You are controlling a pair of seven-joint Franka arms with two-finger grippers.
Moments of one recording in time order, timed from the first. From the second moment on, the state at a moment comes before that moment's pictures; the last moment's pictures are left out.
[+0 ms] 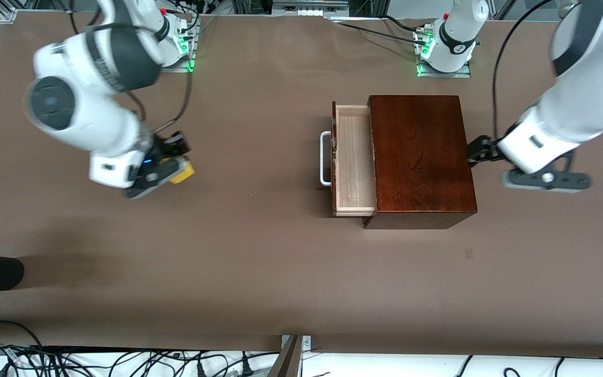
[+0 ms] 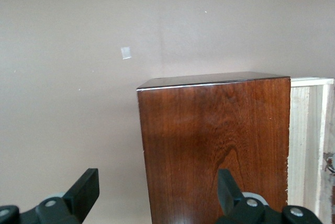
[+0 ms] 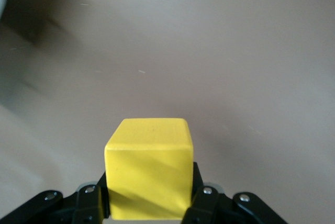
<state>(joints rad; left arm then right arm) 0.07 0.24 -0.29 -1.35 0.07 1.51 -0.19 0.31 0.31 0.12 -1.54 0.09 1.74 -0.22</state>
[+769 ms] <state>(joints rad) -0.02 -0.04 0.01 -1.74 0.01 1.74 0.02 0.79 0.62 0.13 -1.16 -0.07 1.78 -0.23</state>
